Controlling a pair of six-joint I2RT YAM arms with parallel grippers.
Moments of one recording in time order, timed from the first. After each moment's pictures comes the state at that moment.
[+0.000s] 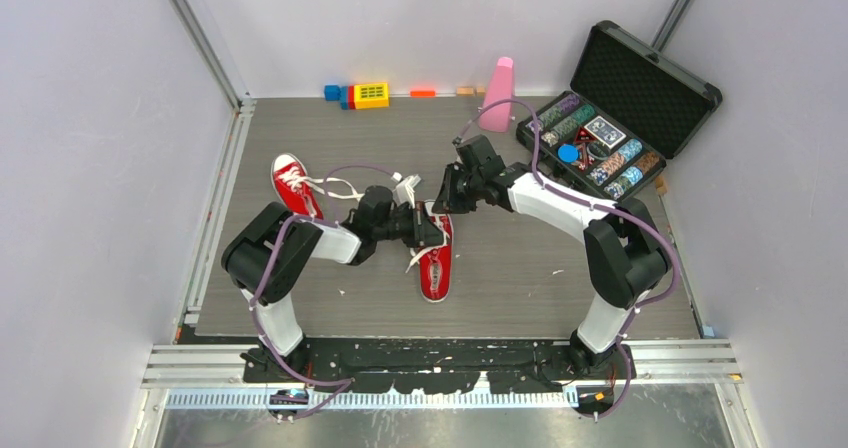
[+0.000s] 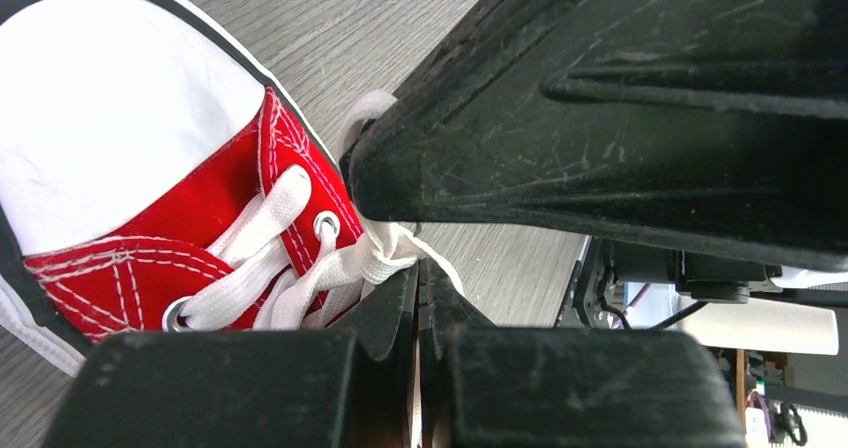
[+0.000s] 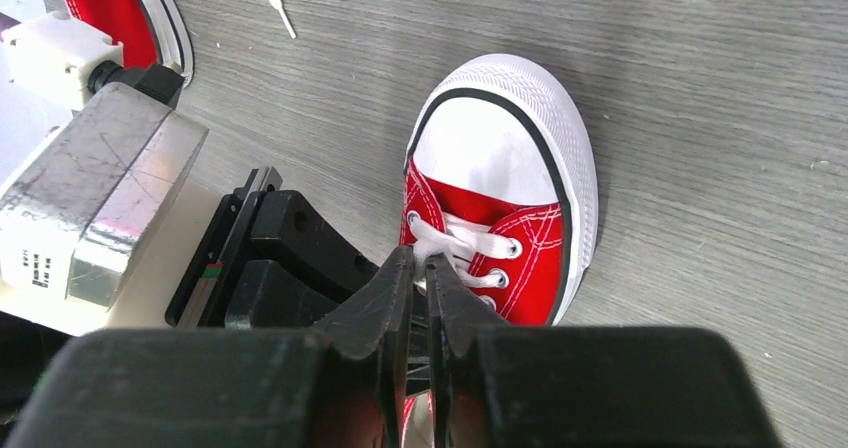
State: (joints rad) left arm -0.60 1.79 0.69 0.67 0.62 -0.70; right arm 0.60 1.73 1.21 -0.32 -0.22 0.67
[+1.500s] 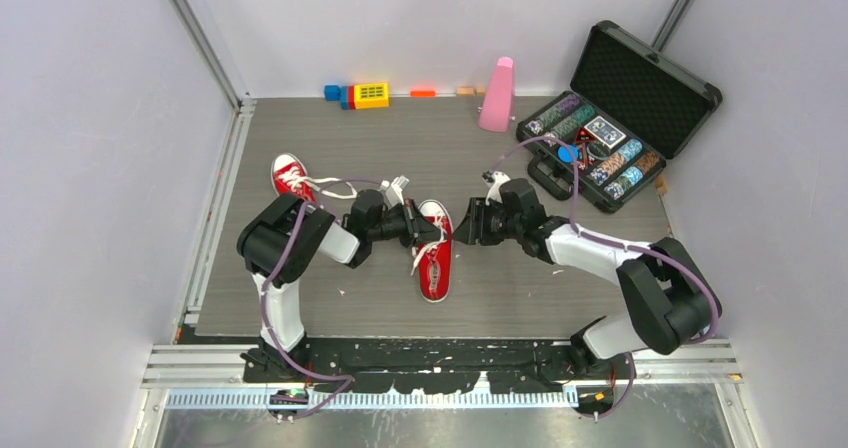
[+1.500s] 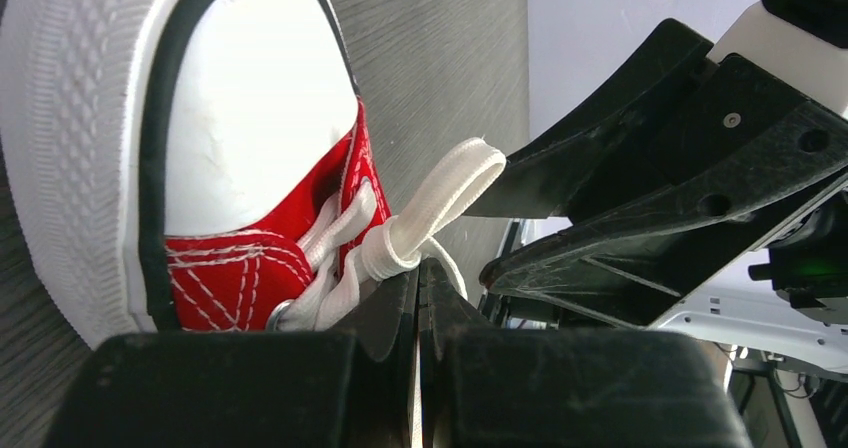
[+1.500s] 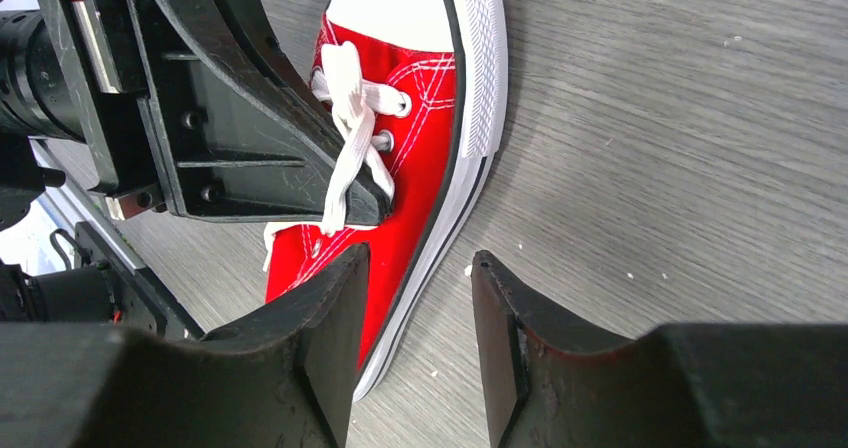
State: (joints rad) left arm -0.53 1.92 0.65 0.93 0.68 -1.06; right arm 0.53 1.42 0.65 0.11 -0.32 0.53
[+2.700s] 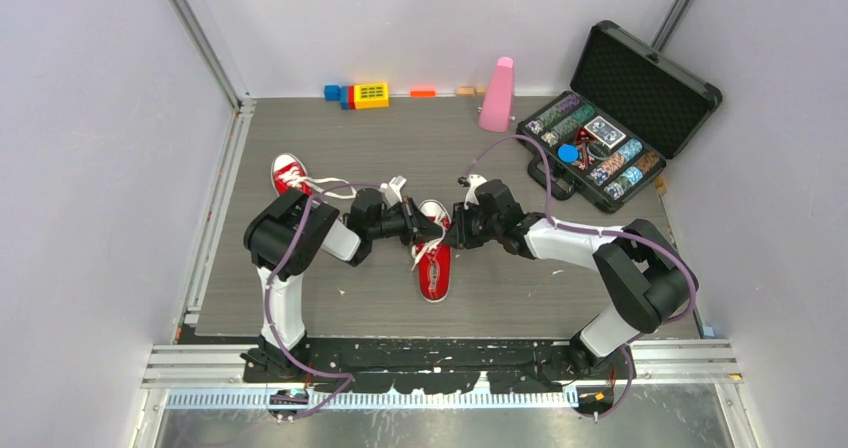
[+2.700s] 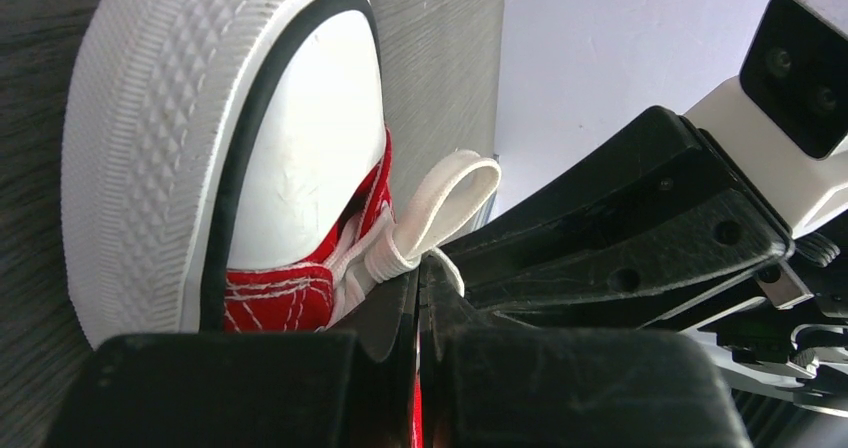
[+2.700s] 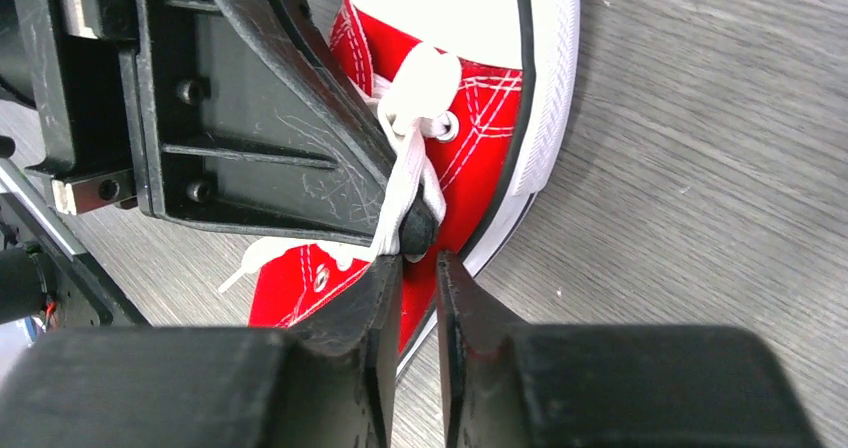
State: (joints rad) left arm -0.51 1.99 0.67 0.99 0.71 -1.21; right arm 0.63 1.57 0.74 0.12 -0.27 0.46
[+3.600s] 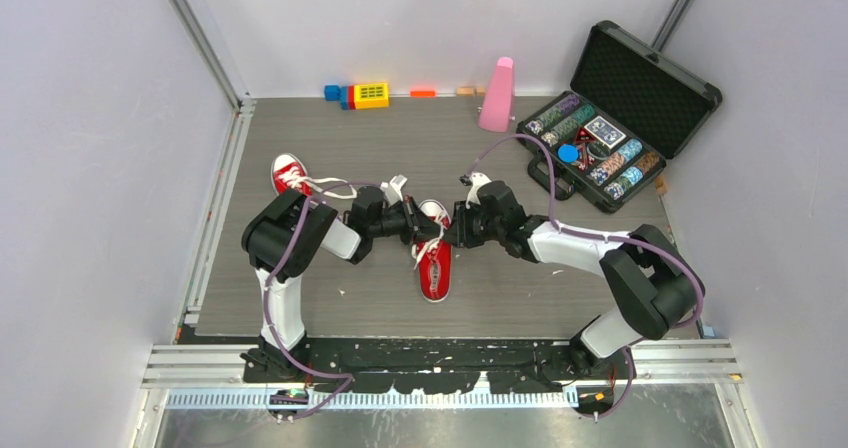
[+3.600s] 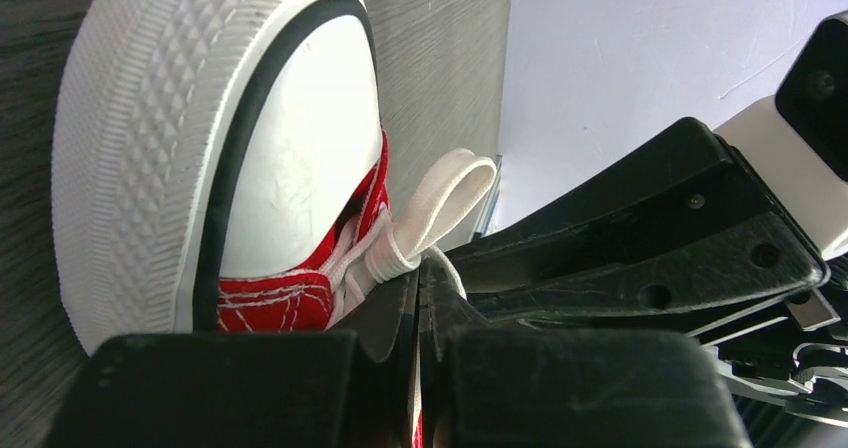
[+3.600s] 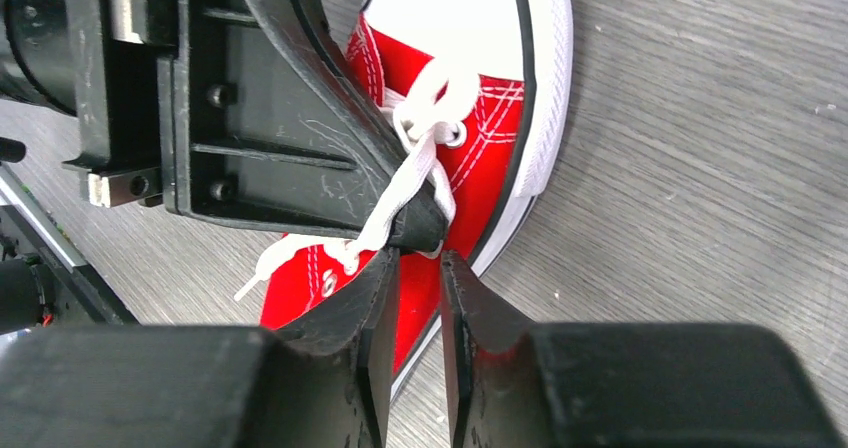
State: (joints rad) left arm -0.52 1.97 0.69 0.93 0.71 -1.20; right arm 0.64 1.53 0.72 0.14 -0.22 0.46
